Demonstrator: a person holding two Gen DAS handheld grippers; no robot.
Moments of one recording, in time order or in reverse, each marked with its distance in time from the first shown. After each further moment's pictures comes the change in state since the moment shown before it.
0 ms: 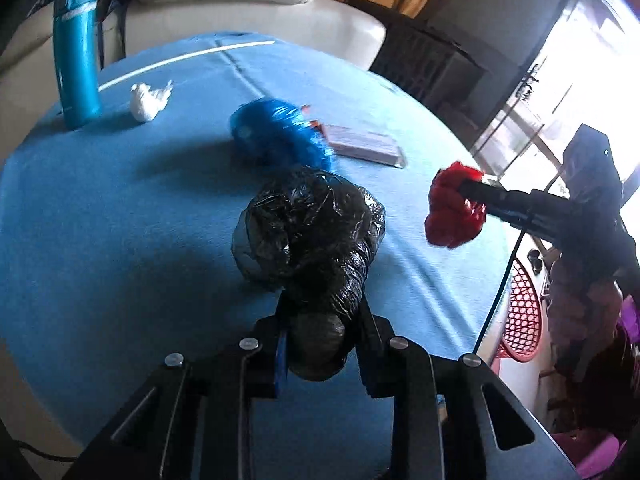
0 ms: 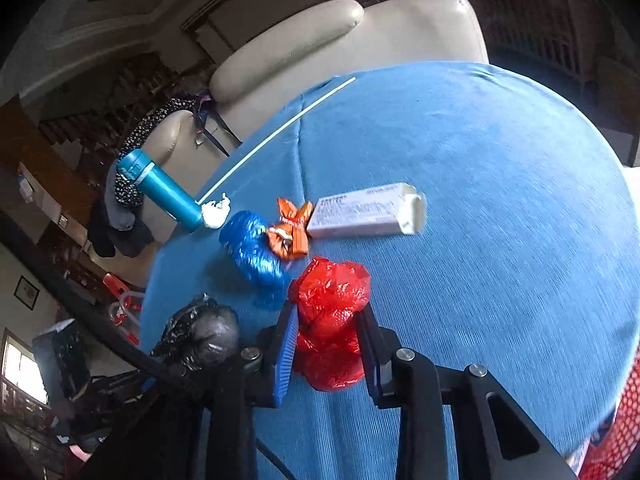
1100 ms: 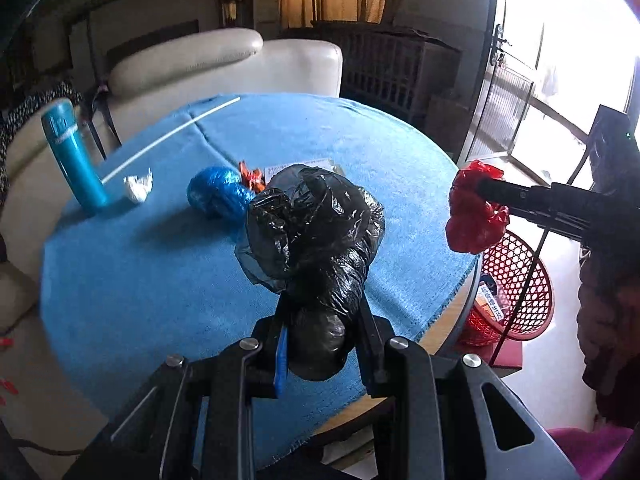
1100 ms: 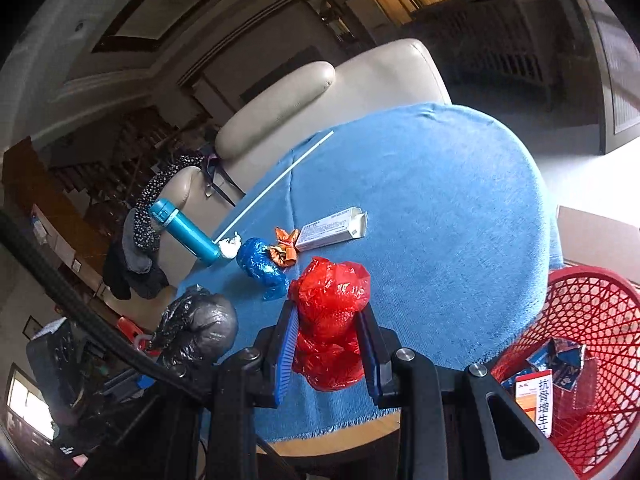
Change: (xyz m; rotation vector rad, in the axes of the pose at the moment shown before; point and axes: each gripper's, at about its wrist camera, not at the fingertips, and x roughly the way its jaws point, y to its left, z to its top) left arm -0.042 -0.114 -0.024 0.237 -0.108 0.177; right arm -0.121 -0.033 -0.052 0.062 -0.191 0.027
